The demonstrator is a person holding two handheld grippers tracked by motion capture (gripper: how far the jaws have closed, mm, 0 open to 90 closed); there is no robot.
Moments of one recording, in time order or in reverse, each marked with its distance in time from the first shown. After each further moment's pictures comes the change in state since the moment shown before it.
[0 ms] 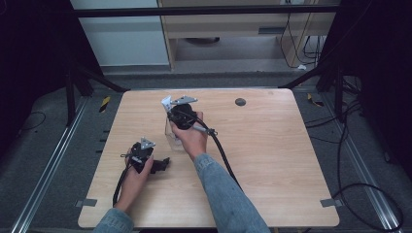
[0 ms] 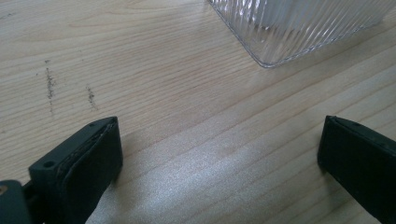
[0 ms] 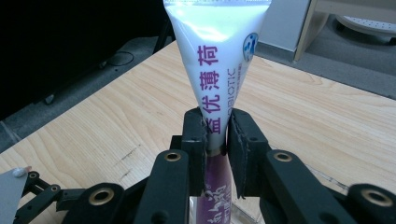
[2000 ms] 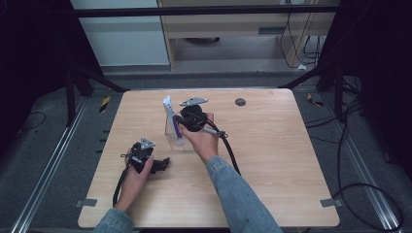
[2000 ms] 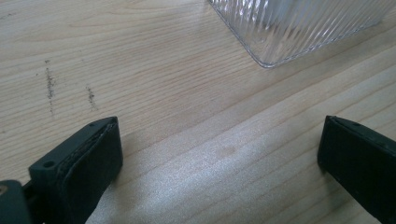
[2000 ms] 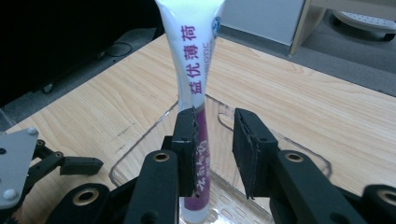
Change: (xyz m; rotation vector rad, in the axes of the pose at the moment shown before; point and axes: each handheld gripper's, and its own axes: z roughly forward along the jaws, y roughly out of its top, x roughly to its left) left arm 0.000 0.000 0.000 -0.001 0.001 -0.001; right arm -0.015 -0.005 -0.034 0.032 -0.006 -0.023
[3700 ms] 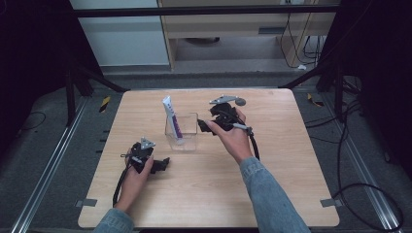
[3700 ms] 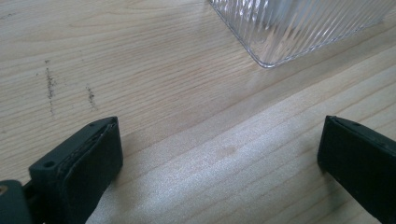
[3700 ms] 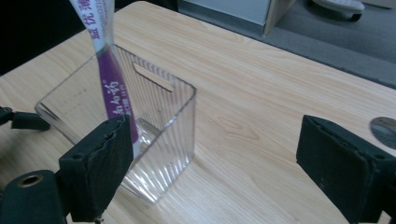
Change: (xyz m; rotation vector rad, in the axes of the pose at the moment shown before) left arm 0.000 0.000 0.000 0.002 0.001 0.002; right arm -0.065 -0.018 -0.053 0.068 -0.065 0.004
